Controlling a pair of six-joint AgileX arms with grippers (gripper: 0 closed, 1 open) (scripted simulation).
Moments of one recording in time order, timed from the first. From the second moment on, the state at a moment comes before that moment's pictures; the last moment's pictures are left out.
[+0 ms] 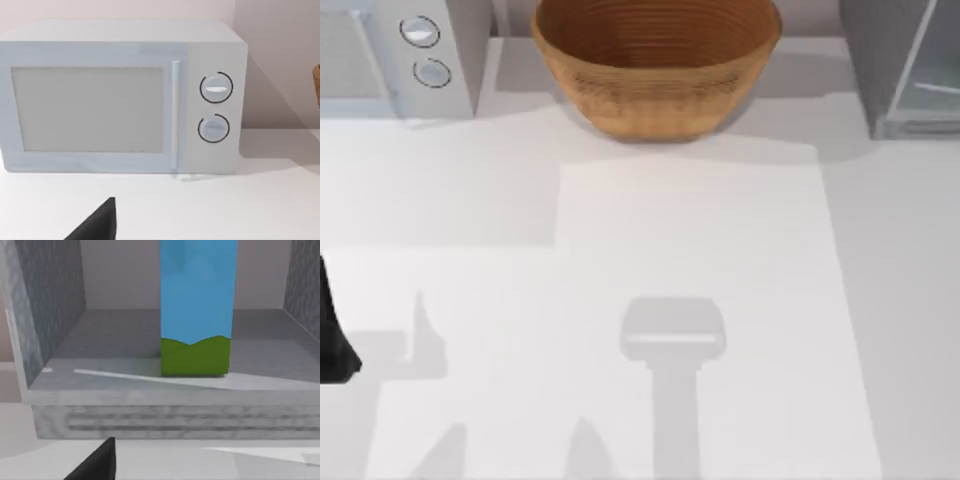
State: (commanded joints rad) left arm 0.00 0.00 0.00 0.00 0.00 0.00; right arm -0.52 1.75 0.18 1.57 -0.50 0.02
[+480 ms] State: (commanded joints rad) left arm 0.00 0.00 0.00 0.00 0.00 0.00; right arm -0.53 1.79 0.18 1.61 -0.51 0.02
